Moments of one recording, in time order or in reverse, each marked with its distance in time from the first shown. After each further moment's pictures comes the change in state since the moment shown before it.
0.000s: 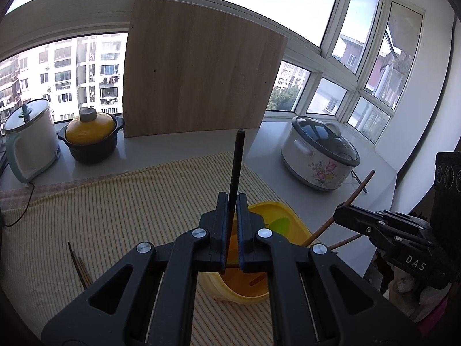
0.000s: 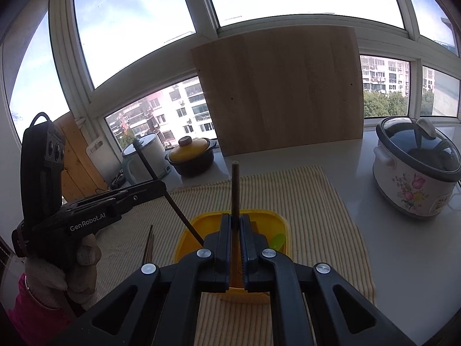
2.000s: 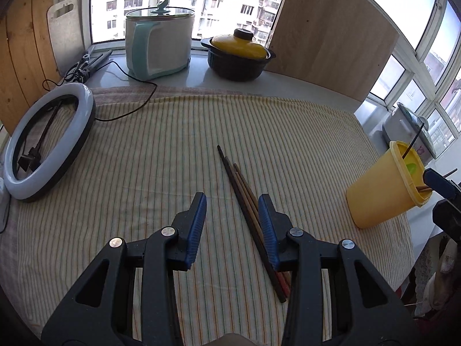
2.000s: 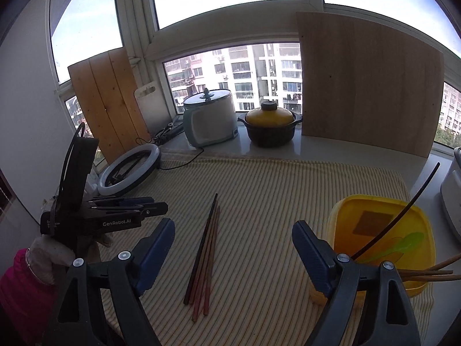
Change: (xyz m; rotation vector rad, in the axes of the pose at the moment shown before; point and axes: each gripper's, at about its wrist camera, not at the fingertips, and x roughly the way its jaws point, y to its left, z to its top) left arm -0.064 0.209 -0.115 -0.264 0.187 0.317; right arm 0.083 0.155 -0.048 -0.246 0.121 0.157
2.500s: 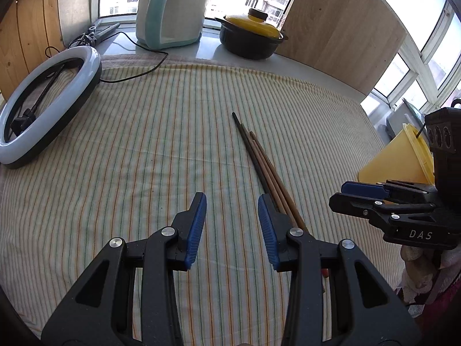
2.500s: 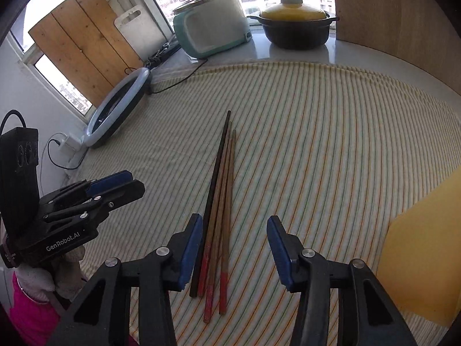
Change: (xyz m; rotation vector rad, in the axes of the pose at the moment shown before) left arm 0.017 0.024 -0.033 -0.045 0.039 -0.027; right arm 0.139 0.001 -0.020 0.092 0.440 0.105
